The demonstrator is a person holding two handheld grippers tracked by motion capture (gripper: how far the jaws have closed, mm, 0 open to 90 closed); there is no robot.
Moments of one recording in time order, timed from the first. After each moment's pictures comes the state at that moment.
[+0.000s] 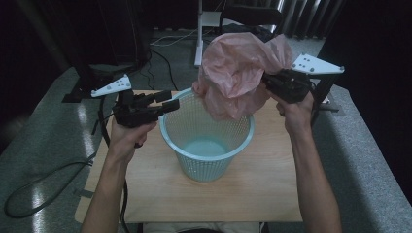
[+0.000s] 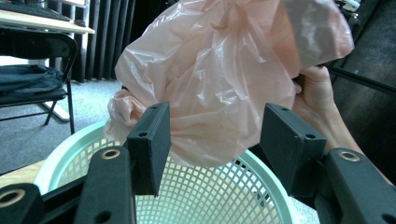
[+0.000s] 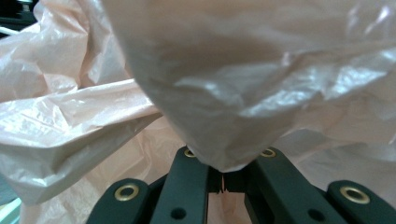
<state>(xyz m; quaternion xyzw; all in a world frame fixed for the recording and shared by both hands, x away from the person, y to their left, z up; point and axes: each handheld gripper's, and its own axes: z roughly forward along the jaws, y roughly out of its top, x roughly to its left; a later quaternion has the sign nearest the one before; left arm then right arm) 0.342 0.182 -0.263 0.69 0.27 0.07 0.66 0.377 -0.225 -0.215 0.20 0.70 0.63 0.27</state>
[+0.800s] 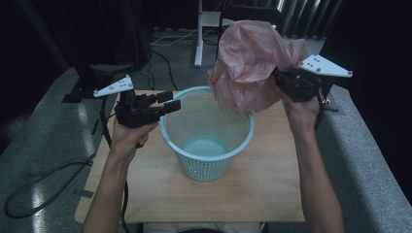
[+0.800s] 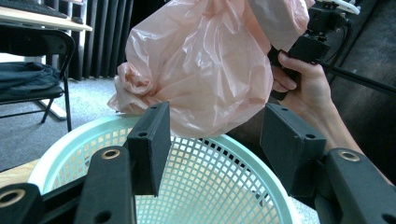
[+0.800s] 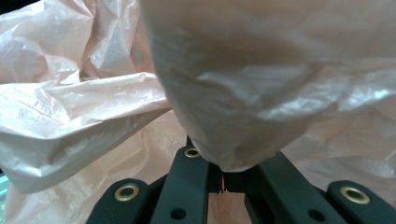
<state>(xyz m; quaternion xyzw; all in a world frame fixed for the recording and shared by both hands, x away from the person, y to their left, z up) 0.344 0.179 -0.266 0.69 0.27 0.07 0.66 0.377 -0.242 -0.218 0.28 0.67 0.60 0.34</state>
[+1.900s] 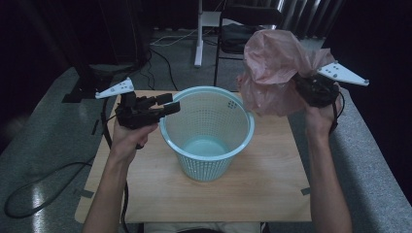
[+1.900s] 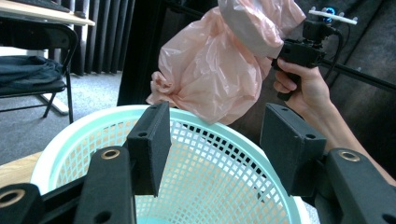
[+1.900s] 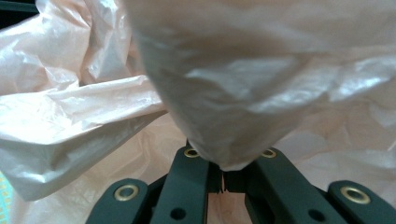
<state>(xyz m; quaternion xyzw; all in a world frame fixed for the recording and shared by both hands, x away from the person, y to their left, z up) 0.347 0.183 -0.276 0.70 0.28 0.06 0.66 0.379 -0.291 -0.239 0.37 0.64 0.55 0.39</state>
